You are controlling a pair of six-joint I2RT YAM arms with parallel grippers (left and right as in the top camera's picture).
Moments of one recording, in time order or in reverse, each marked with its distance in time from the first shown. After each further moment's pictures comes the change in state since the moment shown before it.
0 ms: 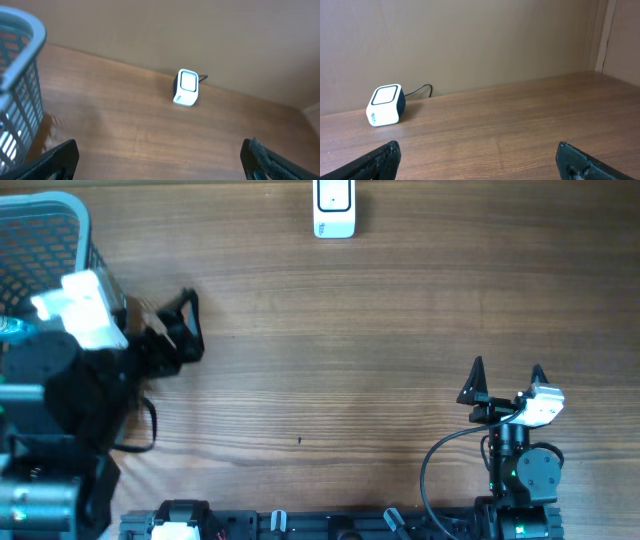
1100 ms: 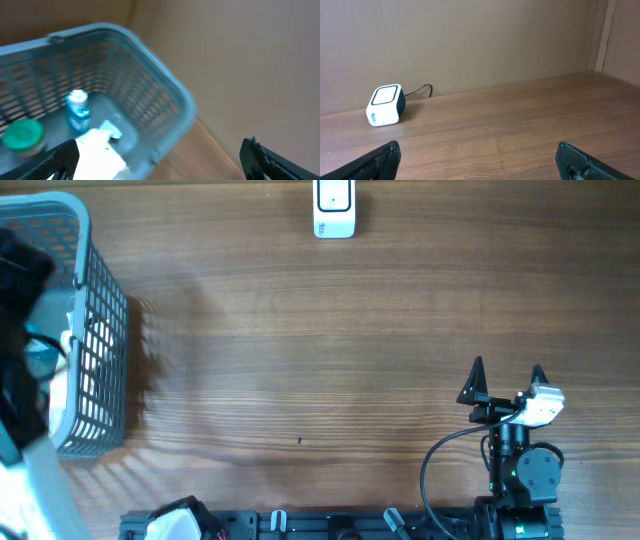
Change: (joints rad) left arm 0.443 0.337 0.362 -0.097 -0.264 -0.234; right arm 0.000 0.000 0.000 0.000 0.000 0.000
